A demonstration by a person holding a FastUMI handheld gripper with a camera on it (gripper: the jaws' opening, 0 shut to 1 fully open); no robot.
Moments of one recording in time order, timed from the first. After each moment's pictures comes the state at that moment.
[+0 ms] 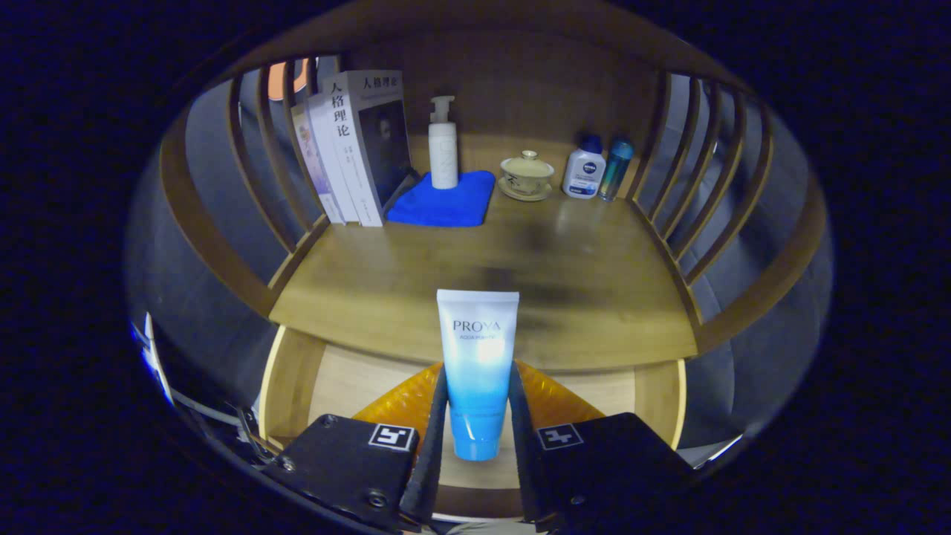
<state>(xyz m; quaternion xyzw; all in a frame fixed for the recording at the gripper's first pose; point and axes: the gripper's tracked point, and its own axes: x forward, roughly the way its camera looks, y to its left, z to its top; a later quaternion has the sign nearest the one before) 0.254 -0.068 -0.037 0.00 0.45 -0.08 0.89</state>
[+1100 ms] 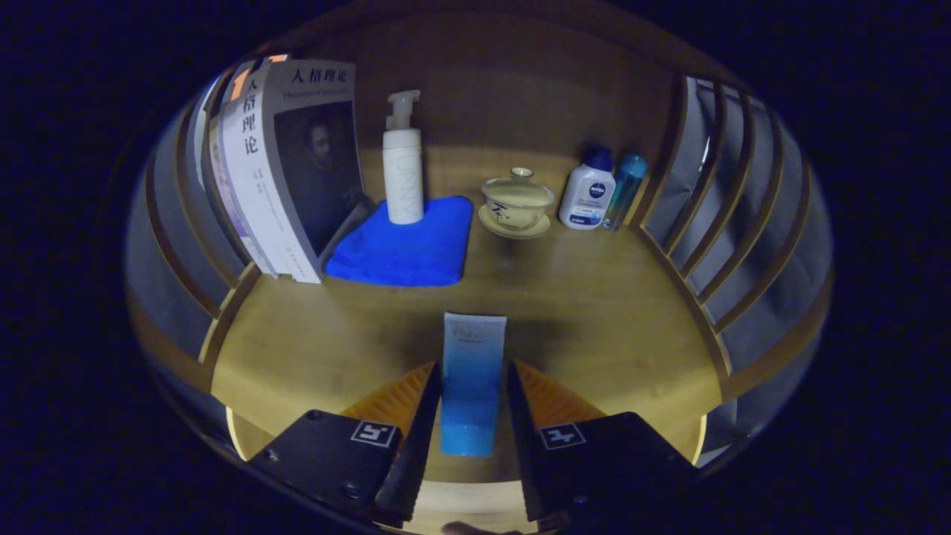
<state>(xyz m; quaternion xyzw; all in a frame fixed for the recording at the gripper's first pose) 0.354 -0.089 -0.062 0.00 0.39 -0.14 0.91</state>
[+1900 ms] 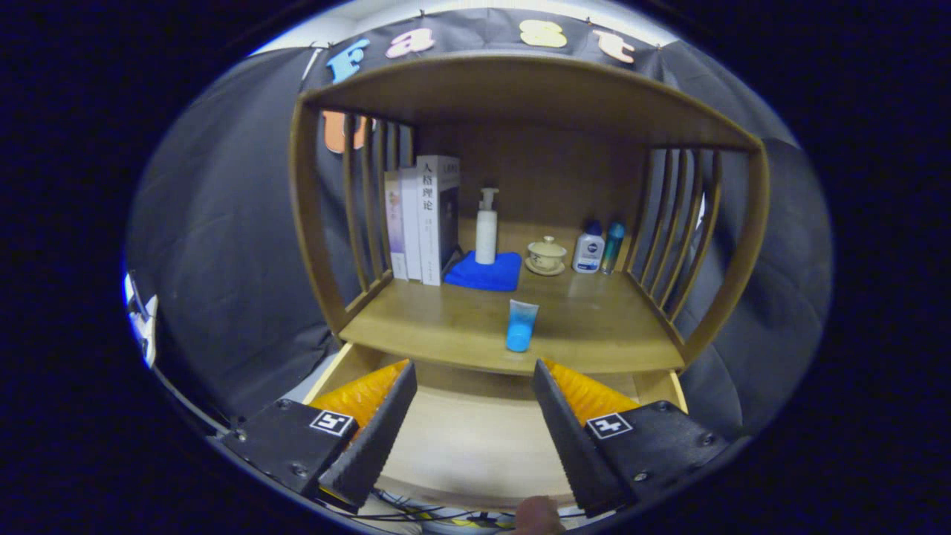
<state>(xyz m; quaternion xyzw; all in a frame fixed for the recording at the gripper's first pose) 0.154 -0.003 0.018 -0.04 0.23 -0.03 0.97</state>
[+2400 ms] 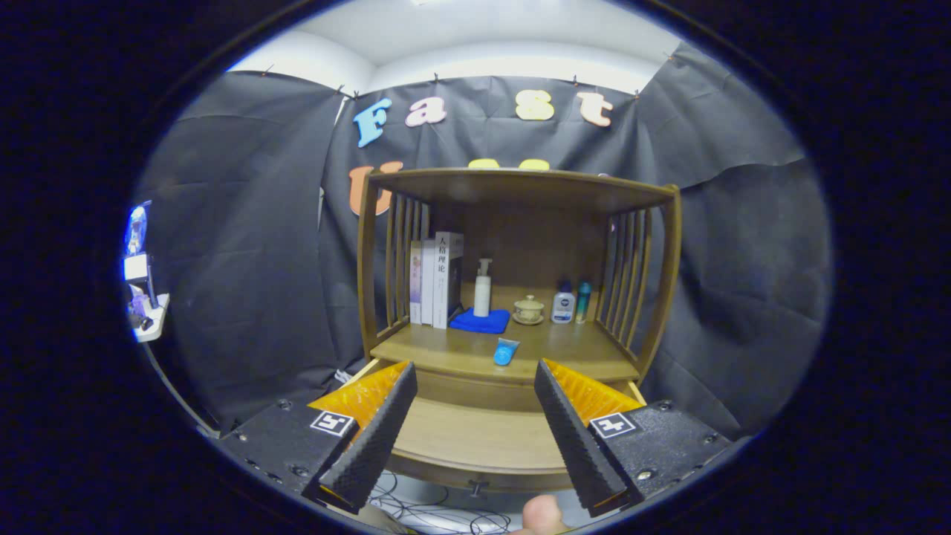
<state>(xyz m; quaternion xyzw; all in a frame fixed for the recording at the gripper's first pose) 0.030 -0.001 0.047 -0.05 0.07 -0.02 1.00</state>
